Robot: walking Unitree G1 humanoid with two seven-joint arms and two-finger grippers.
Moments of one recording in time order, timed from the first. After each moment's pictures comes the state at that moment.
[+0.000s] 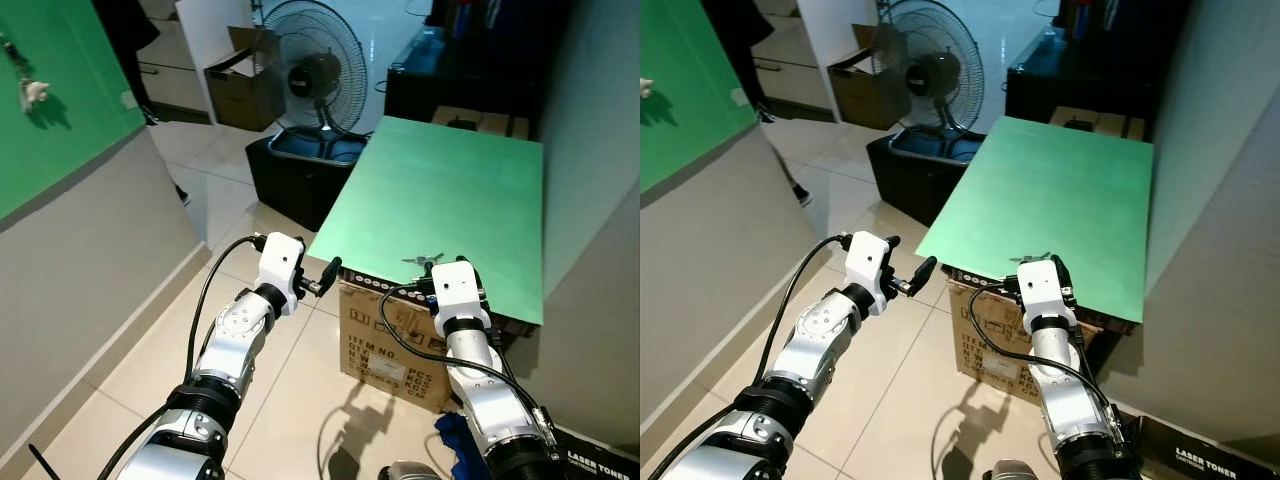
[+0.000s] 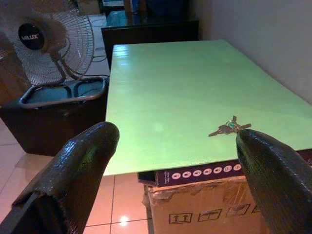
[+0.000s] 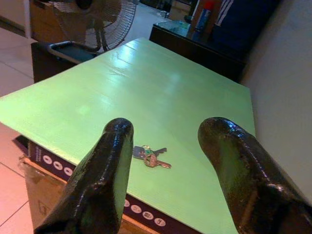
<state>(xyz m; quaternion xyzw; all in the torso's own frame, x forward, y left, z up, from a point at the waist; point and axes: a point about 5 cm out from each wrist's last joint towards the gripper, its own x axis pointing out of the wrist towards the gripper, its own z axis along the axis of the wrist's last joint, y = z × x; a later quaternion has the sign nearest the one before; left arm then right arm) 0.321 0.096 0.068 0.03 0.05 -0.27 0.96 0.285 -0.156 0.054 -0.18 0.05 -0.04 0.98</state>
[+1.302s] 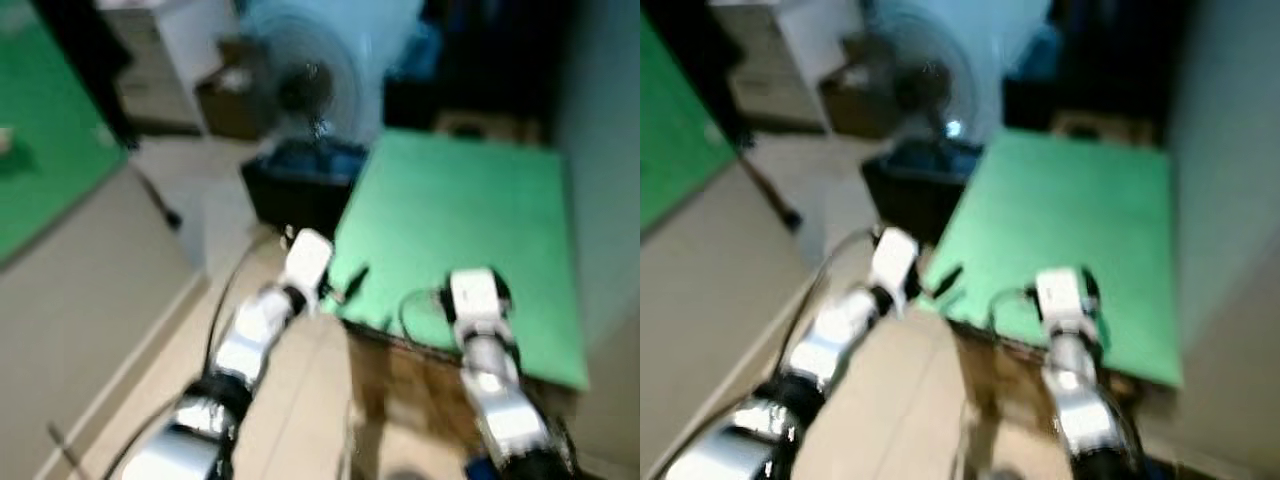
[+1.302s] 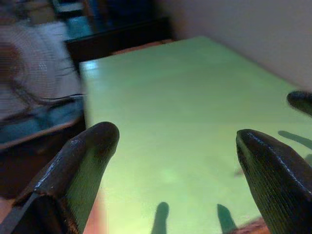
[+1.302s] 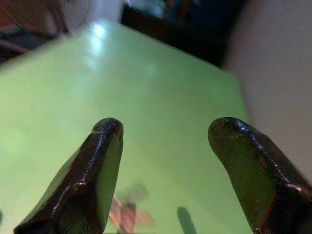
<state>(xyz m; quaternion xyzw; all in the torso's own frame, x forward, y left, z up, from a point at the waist) 0.321 0.074 0.074 0.06 0.03 -0.34 0.94 0.278 -0.169 0.048 -0.19 0.07 -0.08 0.98</state>
